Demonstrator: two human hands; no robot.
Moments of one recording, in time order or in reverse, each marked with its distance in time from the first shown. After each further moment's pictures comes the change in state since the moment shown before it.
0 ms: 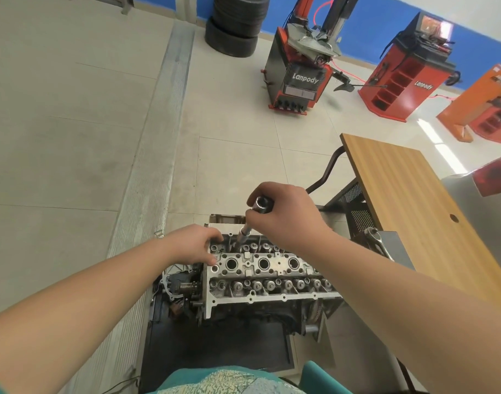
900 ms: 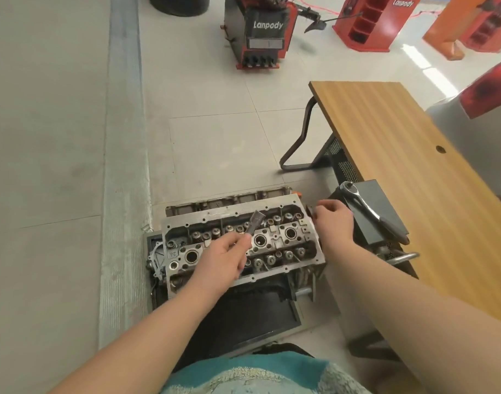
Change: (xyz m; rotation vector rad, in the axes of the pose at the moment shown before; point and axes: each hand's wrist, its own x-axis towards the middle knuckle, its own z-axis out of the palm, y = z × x) left_hand -0.024 0.184 0.068 -0.930 0.159 -0.148; right_hand -0.051 0.261 0.019 0.636 0.509 0.939
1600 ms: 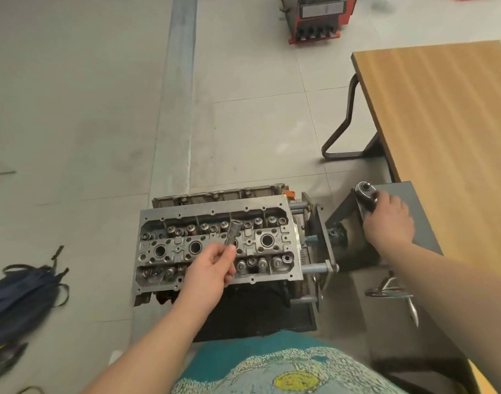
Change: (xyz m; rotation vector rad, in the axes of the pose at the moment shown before) left_hand 0.019 -0.011 0.102 -0.012 0.385 -0.175; right_hand 0.219 0.080 -0.082 -1.012 -0.076 -0.445
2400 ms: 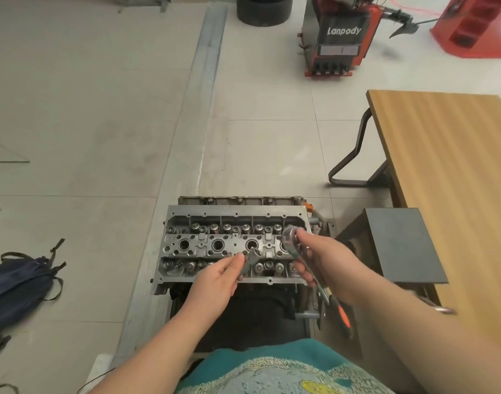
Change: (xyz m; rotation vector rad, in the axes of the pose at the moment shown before) left_hand -0.031 -0.015 -0.036 0.109 -0.055 0.102; right_hand -0.156 -0.134 -0.089 1.154 -1.031 -0.067
